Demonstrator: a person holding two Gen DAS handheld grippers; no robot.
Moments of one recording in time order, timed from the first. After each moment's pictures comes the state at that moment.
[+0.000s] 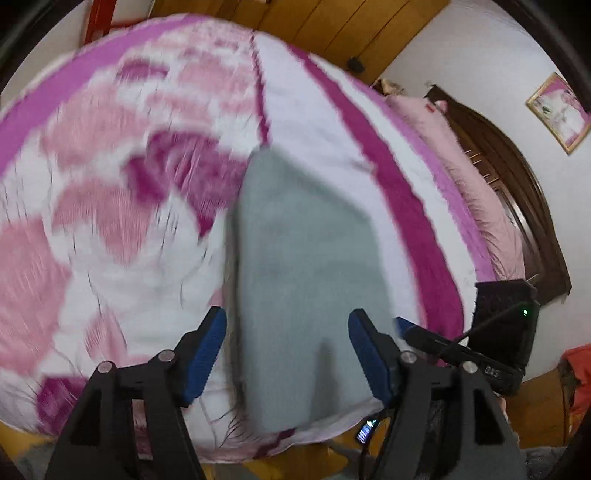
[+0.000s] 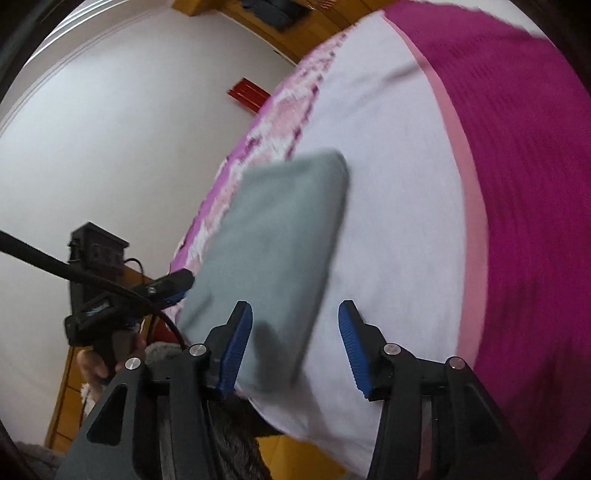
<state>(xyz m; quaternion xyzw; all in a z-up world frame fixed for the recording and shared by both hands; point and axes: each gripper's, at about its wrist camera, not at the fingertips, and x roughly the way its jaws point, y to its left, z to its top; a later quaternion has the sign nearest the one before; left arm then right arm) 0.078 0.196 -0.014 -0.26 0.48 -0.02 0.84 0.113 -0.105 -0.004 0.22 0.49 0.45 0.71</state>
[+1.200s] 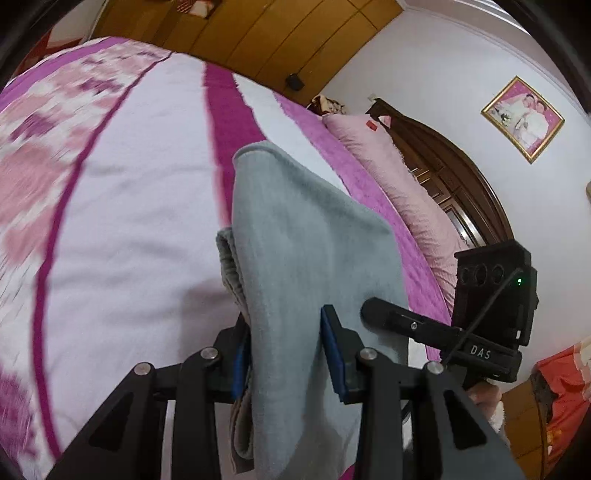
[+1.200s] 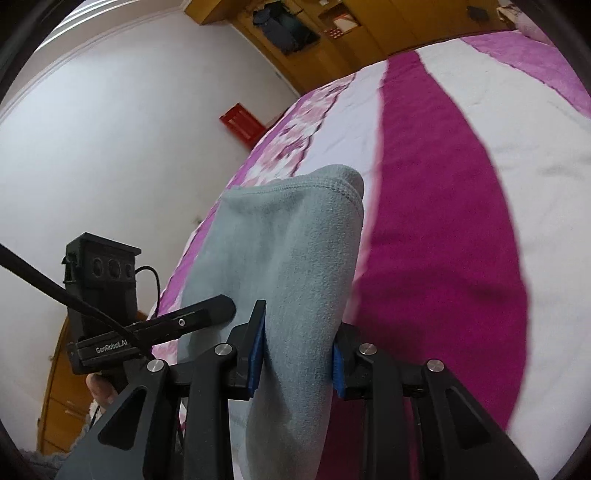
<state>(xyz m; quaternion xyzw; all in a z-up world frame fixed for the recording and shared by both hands) 0.334 0.092 0.048 -0.27 0.40 -0.13 0.87 0.356 -0.172 0.088 0.16 0.46 0.44 0.75</state>
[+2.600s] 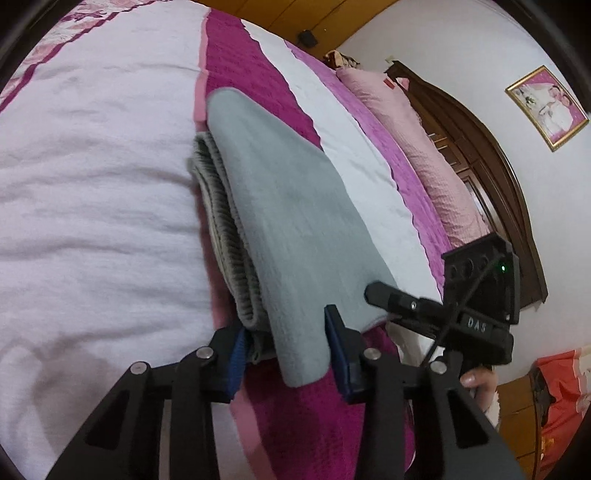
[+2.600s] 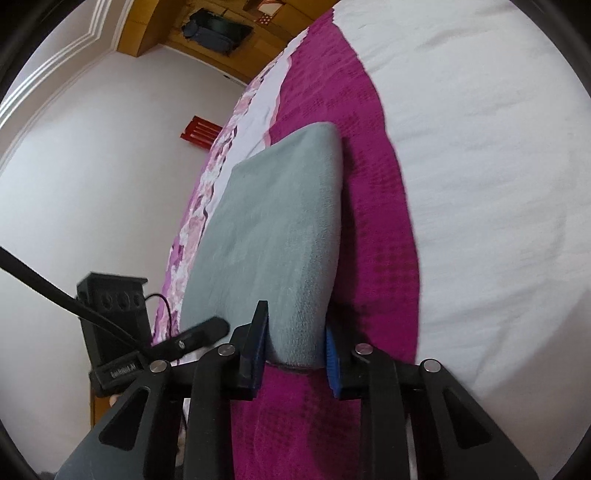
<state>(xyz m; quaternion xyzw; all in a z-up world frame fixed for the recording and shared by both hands) 0.359 0.026 -0.044 -0.28 0.48 -0.14 0.82 0.406 -0.209 -0.034 0.28 0.53 0.40 0.69</state>
